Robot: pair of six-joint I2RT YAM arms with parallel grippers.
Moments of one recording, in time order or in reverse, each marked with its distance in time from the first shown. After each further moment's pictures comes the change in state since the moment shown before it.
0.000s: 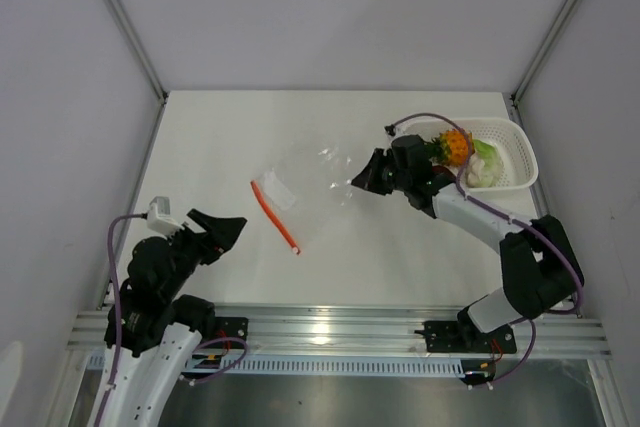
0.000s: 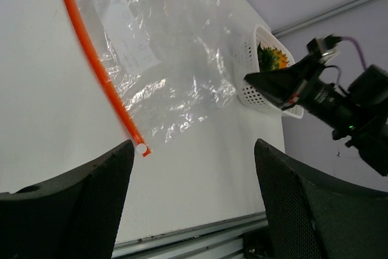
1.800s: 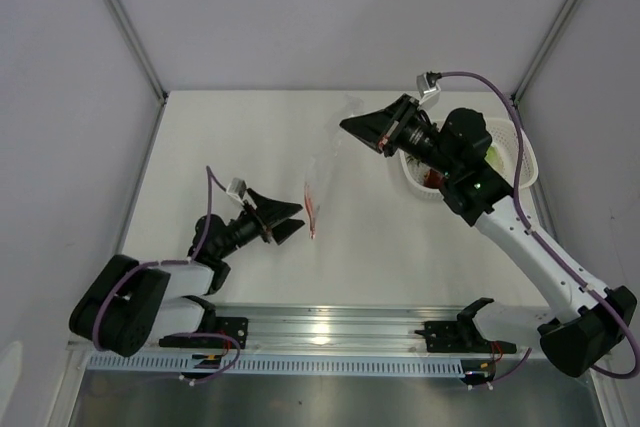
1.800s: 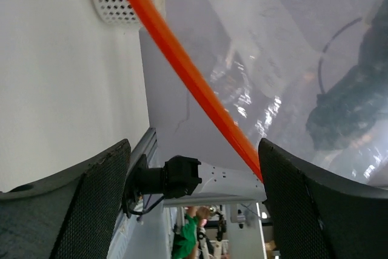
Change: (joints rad) left arm -0.084 1.066 -0.496 1.894 0.529 -0.634; right arm 0.055 -0.358 0.296 0.084 -0.148 0.494
